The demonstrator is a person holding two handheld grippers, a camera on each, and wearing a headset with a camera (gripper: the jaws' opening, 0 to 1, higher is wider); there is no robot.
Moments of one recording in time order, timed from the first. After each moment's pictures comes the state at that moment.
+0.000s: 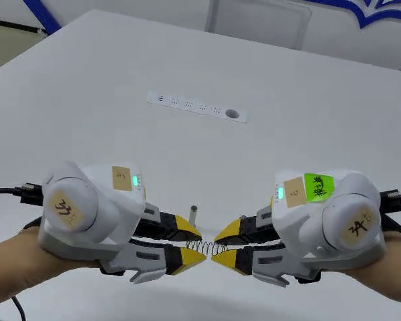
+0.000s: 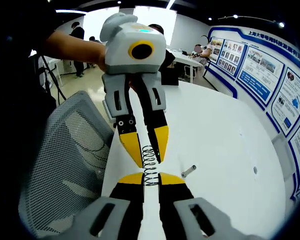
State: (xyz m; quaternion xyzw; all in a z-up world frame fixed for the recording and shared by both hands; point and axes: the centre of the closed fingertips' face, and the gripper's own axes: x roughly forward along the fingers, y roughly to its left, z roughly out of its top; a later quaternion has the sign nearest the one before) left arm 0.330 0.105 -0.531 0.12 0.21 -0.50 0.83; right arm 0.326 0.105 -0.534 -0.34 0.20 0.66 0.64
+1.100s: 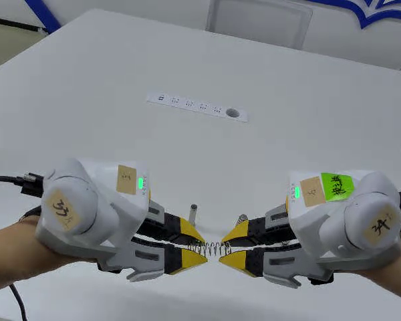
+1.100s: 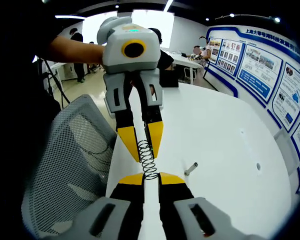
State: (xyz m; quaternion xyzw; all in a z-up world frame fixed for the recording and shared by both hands) left arm 0.323 0.100 -0.527 0.17 0.20 -0.53 0.81; right arm 0.326 0.095 -0.530 -0.31 0.21 0.67 0.64
